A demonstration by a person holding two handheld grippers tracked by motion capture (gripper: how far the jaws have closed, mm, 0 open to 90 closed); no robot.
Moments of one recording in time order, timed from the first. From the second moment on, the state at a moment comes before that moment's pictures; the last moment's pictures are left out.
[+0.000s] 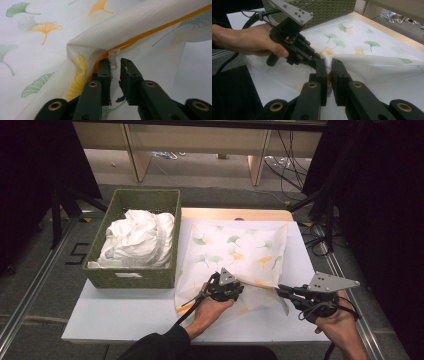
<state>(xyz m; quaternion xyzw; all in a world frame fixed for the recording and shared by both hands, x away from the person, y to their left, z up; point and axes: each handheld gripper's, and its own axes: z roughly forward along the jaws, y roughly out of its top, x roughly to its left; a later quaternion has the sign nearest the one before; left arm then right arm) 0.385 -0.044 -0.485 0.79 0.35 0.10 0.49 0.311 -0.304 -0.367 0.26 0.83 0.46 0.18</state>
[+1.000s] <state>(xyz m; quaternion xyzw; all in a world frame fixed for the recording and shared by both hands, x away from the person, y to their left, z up) 0.395 -0.044 -0.488 0.78 0.36 0.08 0.51 0.311 -0.306 -0.369 0.26 0.83 0.46 0.18</state>
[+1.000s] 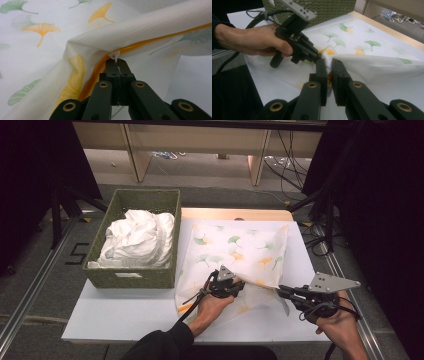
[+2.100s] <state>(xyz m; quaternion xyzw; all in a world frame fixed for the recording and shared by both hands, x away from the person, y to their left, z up) 0.388 -0.010 -0.486 0.81 0.32 0.09 0.48 0.314 -0.331 -0.376 0.31 0.82 0.44 0.18</state>
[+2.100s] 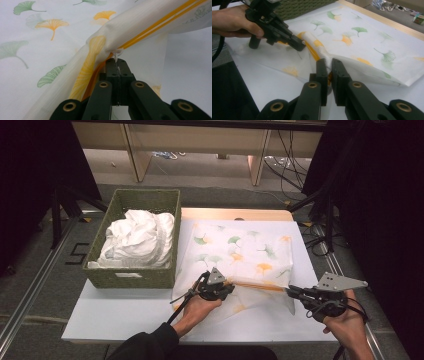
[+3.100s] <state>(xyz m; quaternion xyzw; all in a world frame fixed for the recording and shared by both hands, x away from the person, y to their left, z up) 0.377 0.043 -0.487 0.80 0.35 0.10 0.48 0.320 -0.355 -0.390 0.36 0.82 0.40 0.19</state>
